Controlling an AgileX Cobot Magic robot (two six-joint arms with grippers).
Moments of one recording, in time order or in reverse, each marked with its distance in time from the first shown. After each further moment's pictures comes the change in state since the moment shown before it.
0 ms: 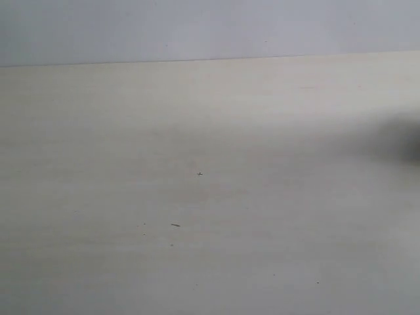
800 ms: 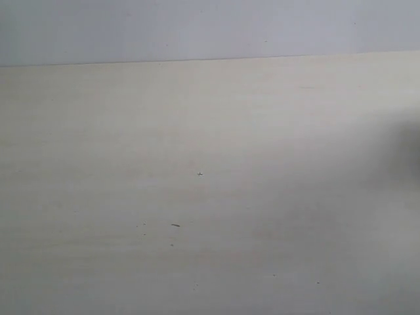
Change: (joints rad) left arm 0.000 0.000 0.000 0.000 0.000 0.000; right arm 0.000 -0.794 0.299 0.159 0.071 0.009
